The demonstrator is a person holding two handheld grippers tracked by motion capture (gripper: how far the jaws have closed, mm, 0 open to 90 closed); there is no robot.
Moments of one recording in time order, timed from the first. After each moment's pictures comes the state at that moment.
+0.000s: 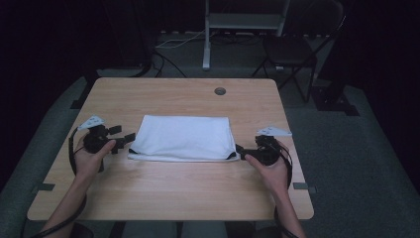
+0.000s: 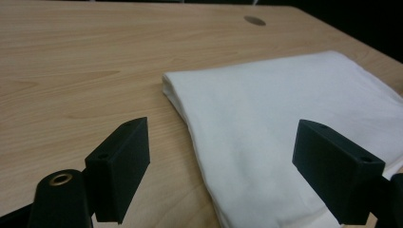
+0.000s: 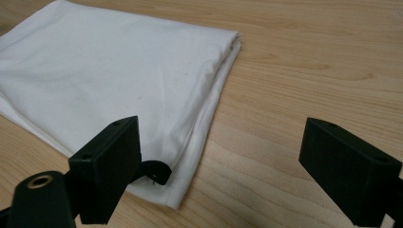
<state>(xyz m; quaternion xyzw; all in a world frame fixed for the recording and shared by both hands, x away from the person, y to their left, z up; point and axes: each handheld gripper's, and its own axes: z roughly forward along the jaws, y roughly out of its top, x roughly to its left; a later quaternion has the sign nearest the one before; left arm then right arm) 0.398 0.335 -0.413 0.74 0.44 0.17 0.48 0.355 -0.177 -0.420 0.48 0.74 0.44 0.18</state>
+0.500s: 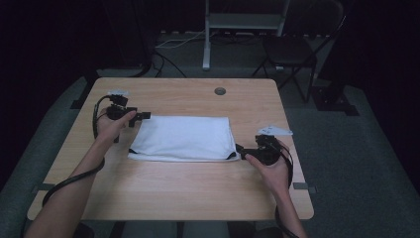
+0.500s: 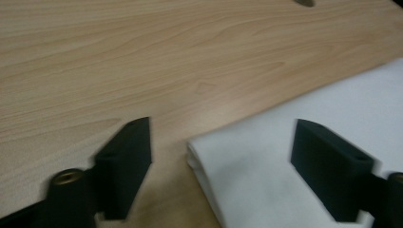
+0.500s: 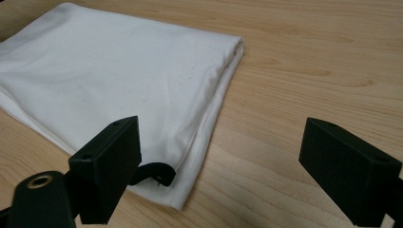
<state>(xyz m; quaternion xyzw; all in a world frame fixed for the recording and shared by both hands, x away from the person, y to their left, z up) 0.505 0.301 -0.410 0.76 0.50 0.11 0.40 0.354 -0.177 -0.415 0.47 0.74 0.44 0.18</state>
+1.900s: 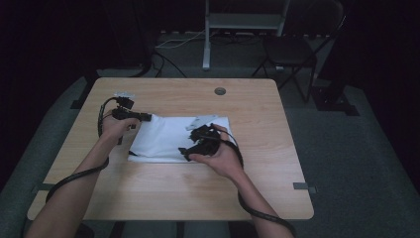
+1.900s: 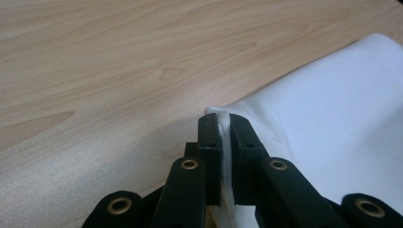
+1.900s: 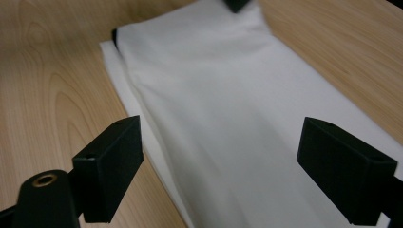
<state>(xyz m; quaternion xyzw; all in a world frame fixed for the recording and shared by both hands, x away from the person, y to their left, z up) 0.491 0.292 -0.405 0.79 0.45 0.09 0.40 0.374 0.005 -0.378 0.24 0.88 0.39 0.14</state>
